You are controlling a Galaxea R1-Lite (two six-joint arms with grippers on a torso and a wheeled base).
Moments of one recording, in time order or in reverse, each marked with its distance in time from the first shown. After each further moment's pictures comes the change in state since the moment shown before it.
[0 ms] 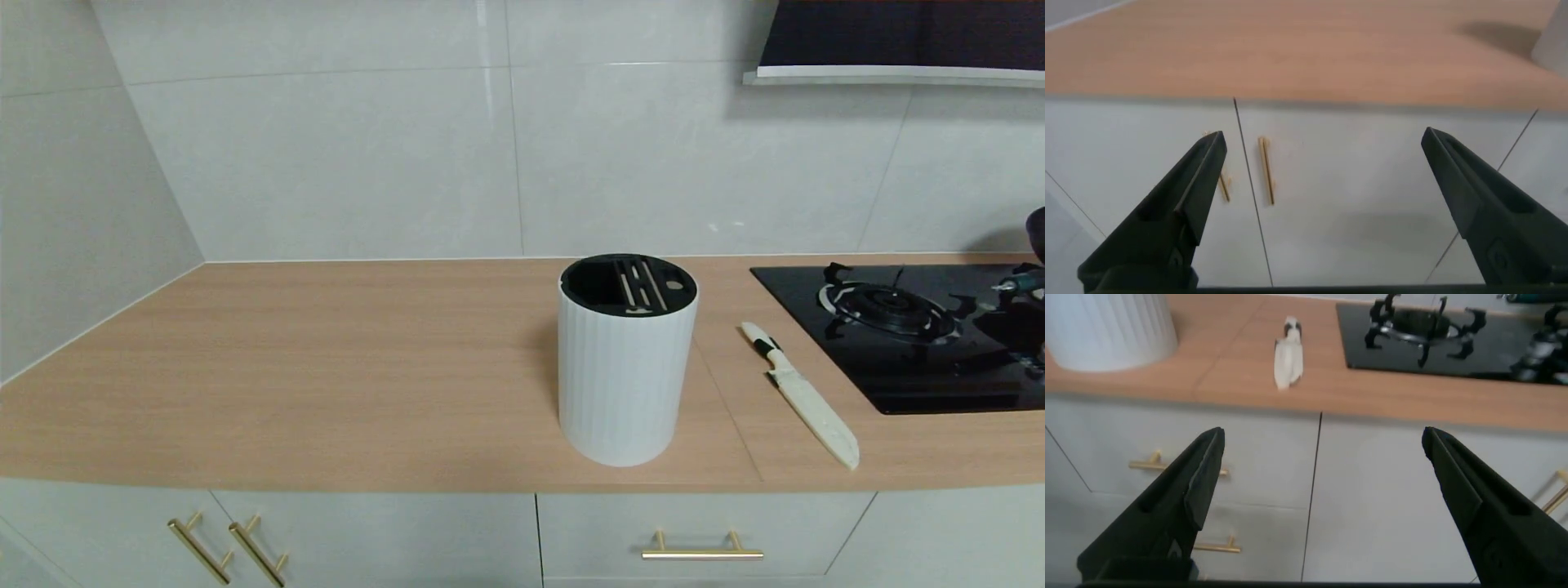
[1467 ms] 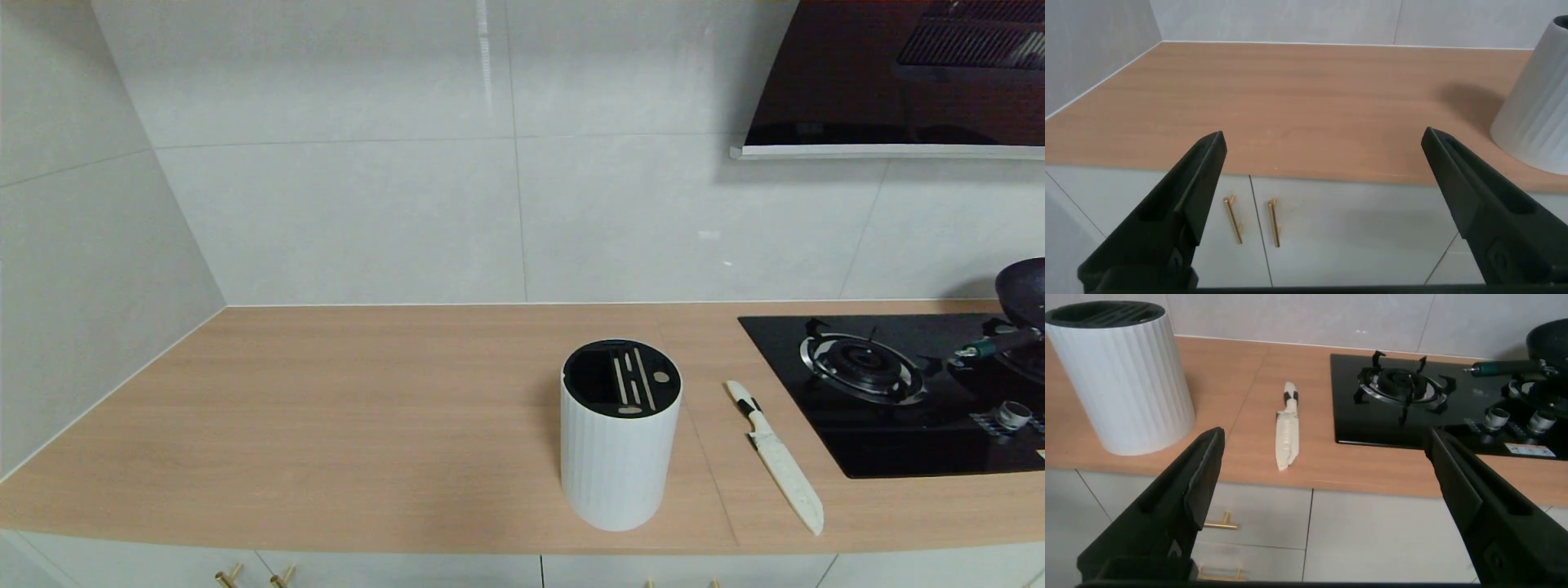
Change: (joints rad) left arm 0.000 0.000 0.000 0.000 0.000 0.000; right arm 0.001 0.000 0.000 0.000 0.000 0.013
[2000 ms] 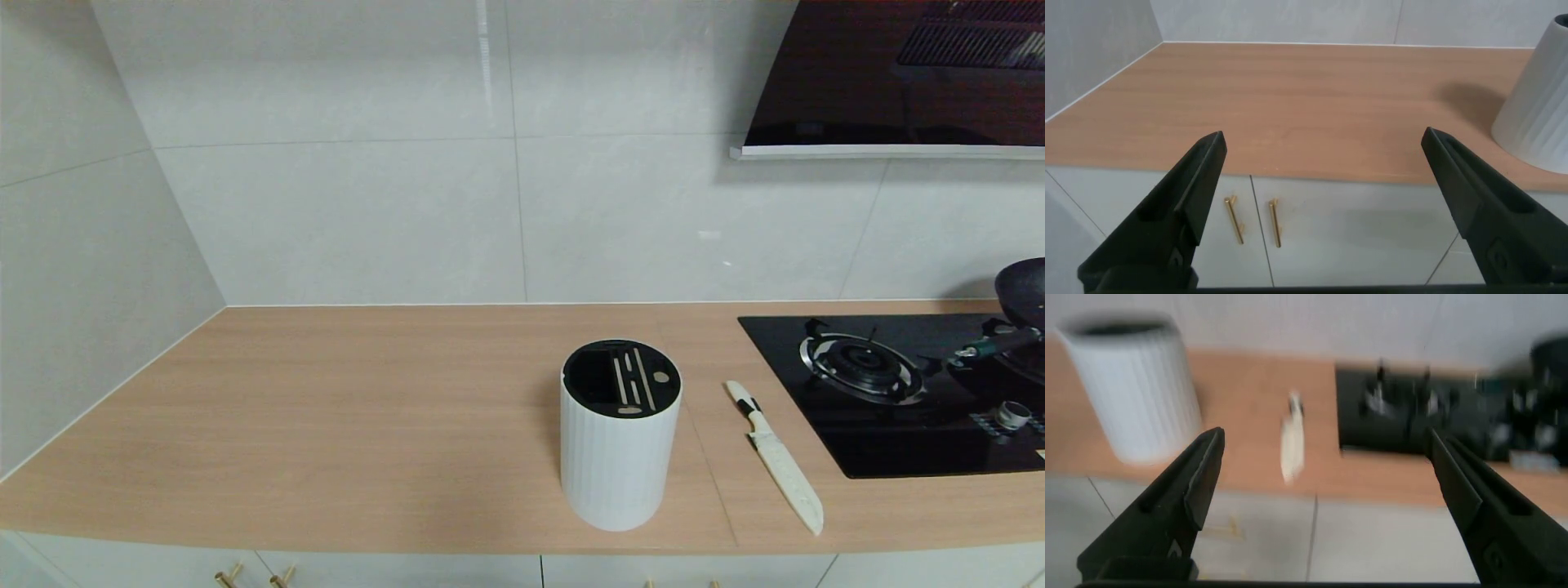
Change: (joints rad) left arm 0.000 0.000 0.000 0.000 0.000 0.006; right arm 0.009 0.053 -0.107 0.017 0.055 0.000
